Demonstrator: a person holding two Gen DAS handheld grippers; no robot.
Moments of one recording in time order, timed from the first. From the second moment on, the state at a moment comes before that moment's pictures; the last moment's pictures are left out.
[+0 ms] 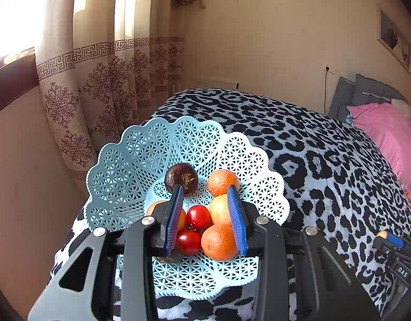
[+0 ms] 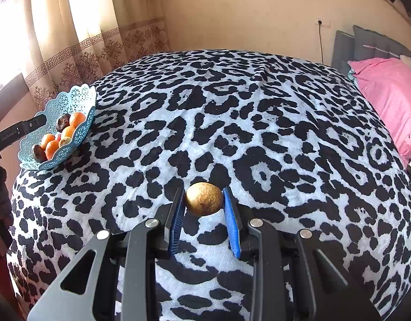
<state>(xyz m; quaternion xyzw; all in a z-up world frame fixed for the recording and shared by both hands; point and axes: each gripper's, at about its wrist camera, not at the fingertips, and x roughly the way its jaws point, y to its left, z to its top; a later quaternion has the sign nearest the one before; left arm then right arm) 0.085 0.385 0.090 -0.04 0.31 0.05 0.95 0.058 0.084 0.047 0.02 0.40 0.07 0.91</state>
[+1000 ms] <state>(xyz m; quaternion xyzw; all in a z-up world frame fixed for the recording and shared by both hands) 0.042 0.442 0.102 -0.06 0.26 0.11 0.96 0.127 0.238 0.094 0.02 0.38 0.24 0.89</state>
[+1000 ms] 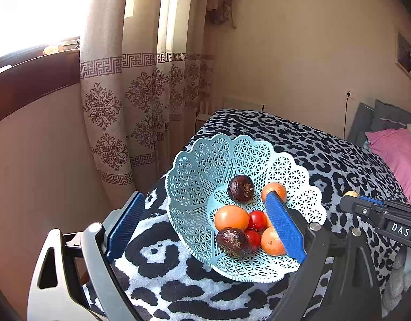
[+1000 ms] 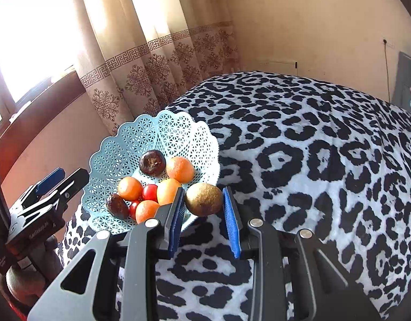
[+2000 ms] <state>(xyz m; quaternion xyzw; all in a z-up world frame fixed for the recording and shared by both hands) 0.036 0.444 0.108 -0.05 0.25 0.13 0.96 0.137 0.266 0.086 -0.02 0.37 0.19 0.91</state>
